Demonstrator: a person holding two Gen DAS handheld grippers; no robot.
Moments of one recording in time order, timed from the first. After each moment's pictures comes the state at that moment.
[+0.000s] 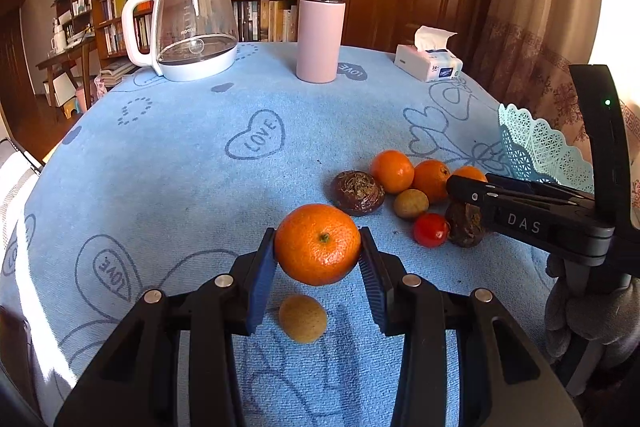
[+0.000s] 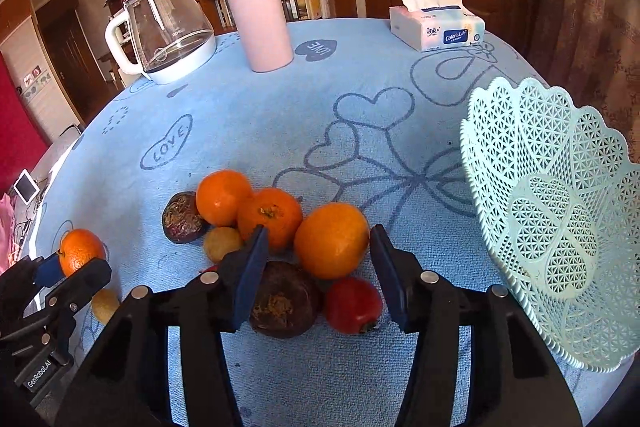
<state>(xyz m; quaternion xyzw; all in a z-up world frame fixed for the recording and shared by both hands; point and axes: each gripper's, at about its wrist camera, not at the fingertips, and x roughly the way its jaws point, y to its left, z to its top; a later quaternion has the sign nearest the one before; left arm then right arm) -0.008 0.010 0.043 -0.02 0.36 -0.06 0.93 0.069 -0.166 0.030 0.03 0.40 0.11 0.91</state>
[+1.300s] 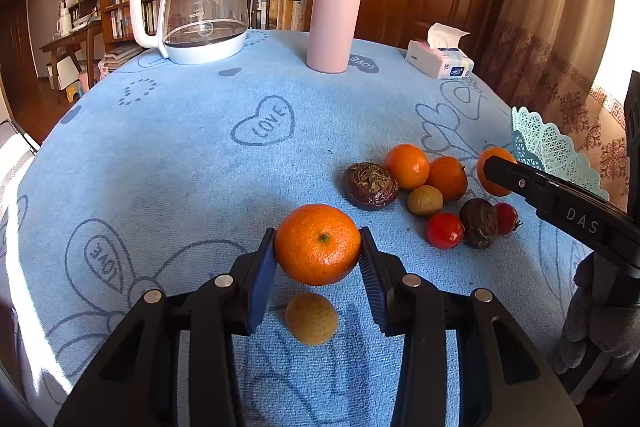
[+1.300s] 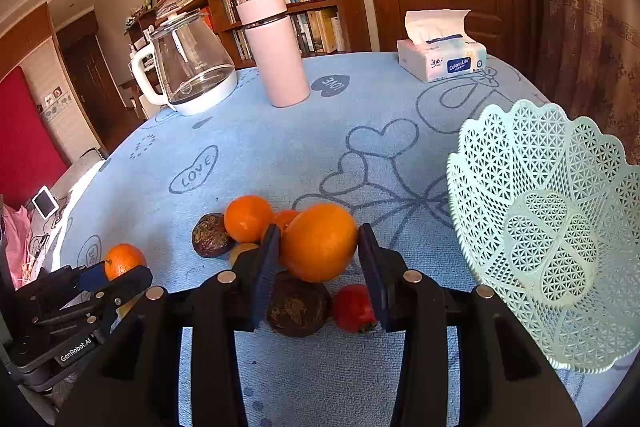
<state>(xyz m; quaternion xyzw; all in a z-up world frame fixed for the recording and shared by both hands) -0.002 0.018 0.033 -0.04 0.37 -0.05 0.92 0.047 -0.177 0.046 0.05 0.34 0.14 0.93</state>
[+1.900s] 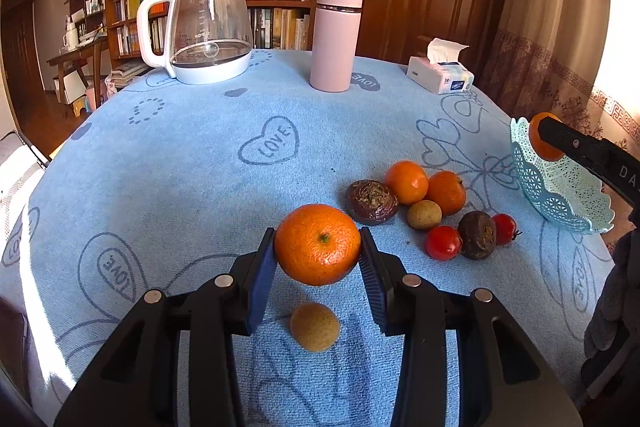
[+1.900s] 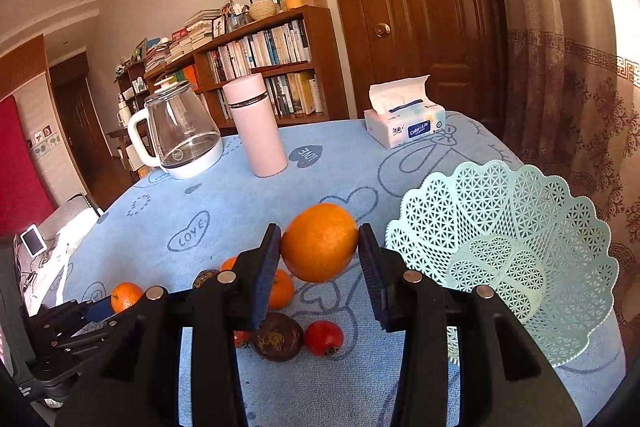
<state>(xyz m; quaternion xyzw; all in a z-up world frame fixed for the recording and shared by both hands) -0.008 0.016 0.040 -0.03 0.34 -0.04 0.94 0.019 -0.205 0.084 0.08 0.24 0.10 0.96</state>
